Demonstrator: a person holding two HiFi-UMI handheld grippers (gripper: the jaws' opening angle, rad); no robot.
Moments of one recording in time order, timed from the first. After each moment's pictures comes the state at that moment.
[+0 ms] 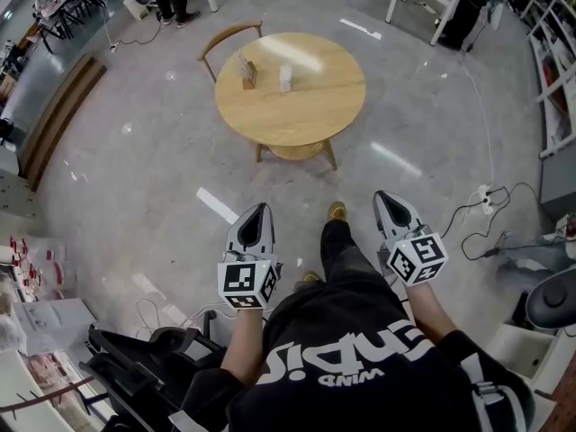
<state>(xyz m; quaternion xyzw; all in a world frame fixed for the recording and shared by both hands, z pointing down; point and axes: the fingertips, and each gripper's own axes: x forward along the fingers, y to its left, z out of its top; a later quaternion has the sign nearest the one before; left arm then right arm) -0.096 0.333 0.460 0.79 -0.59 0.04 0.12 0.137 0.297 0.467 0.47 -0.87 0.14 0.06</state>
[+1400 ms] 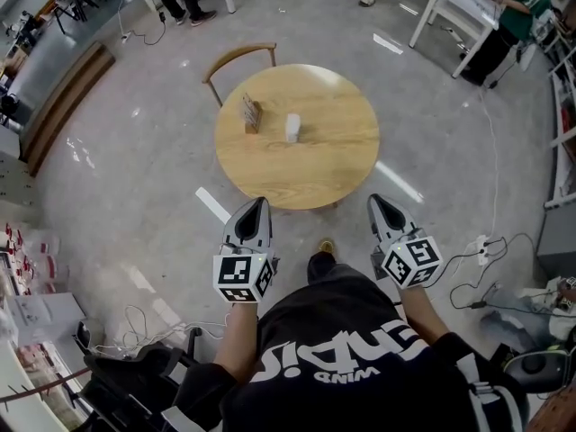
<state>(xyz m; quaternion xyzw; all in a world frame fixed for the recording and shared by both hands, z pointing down) -0.103 0.111 0.441 0.77 -0.62 0.02 0.13 0.119 0.066 0.451 0.42 -0.89 0.15 0.06</state>
